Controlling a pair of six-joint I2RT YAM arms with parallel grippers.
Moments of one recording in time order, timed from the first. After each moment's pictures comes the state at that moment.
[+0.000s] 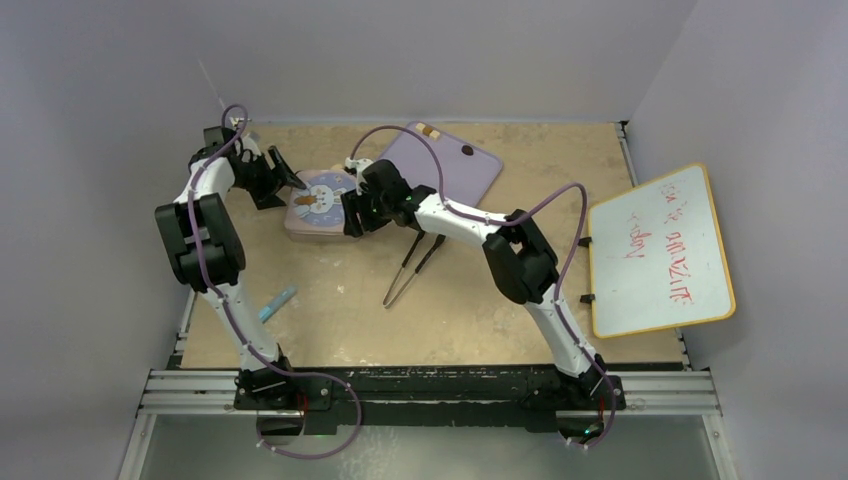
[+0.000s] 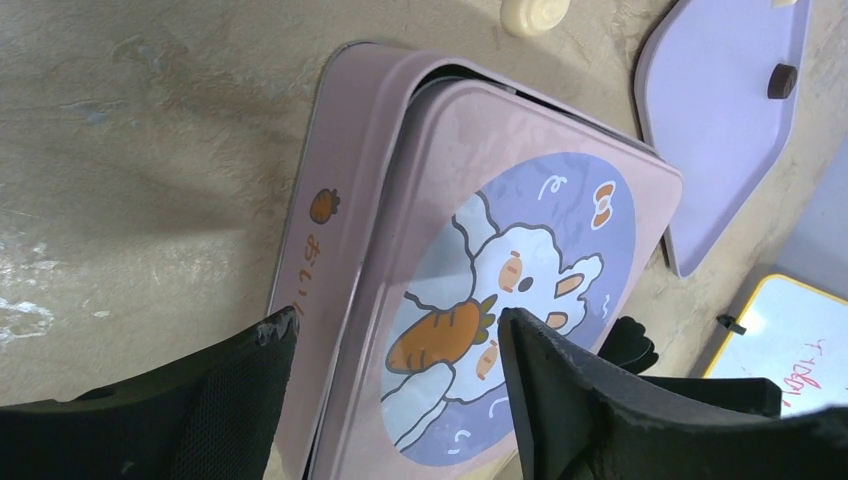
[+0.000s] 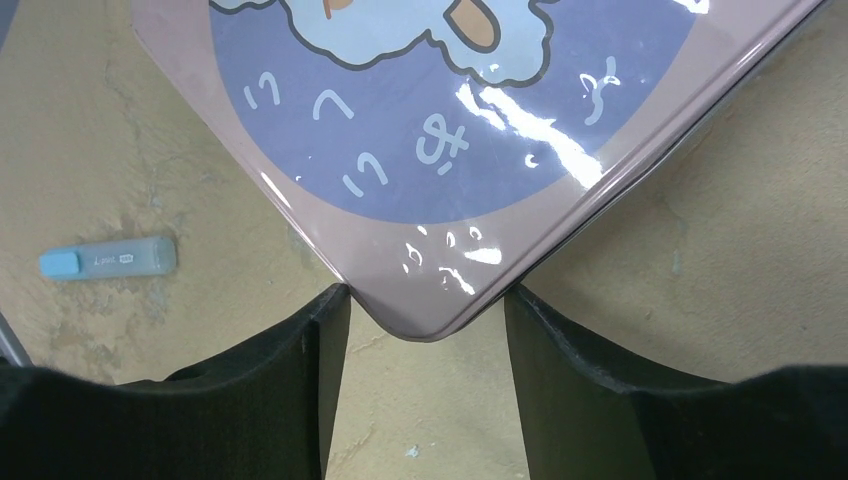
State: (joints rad) left arm 0.30 2.06 1.61 -0.65 0.57 -0.30; right arm 0.82 2.32 1.89 -0.27 -0.22 0.32
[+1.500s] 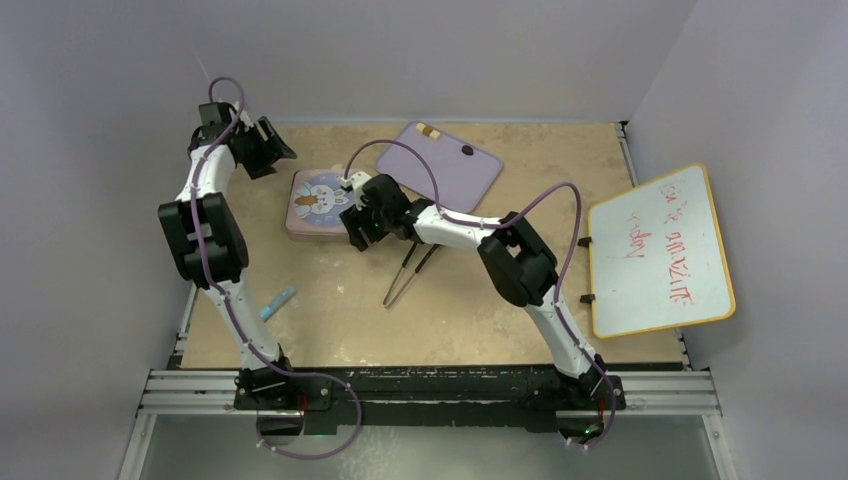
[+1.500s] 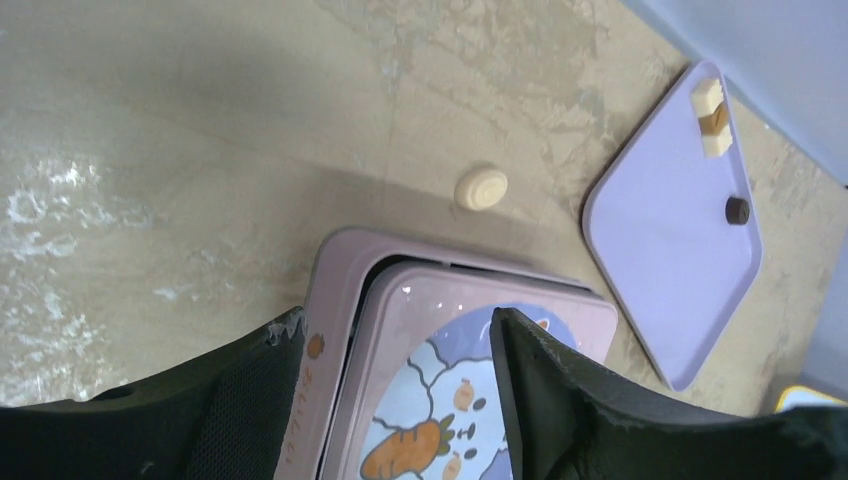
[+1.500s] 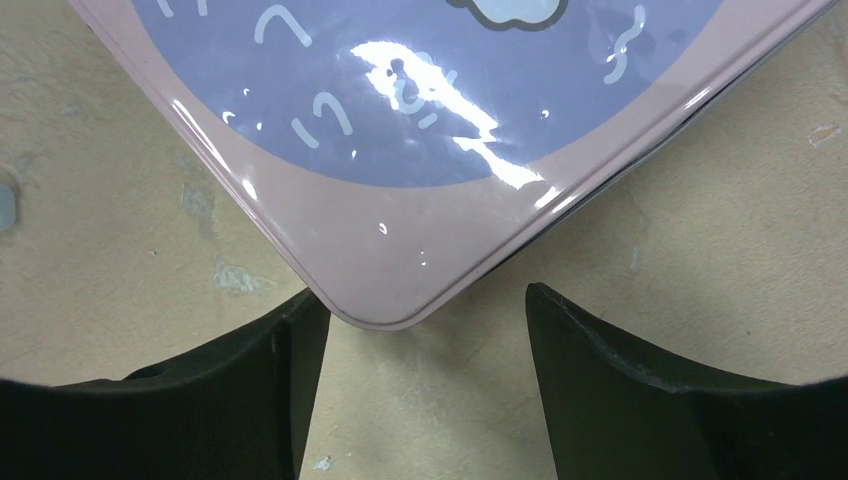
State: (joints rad) left arm 0.27 2.08 1.76 -0.52 0.44 -0.37; right arm 0.86 2.31 1.77 -0.18 -0.12 0.11
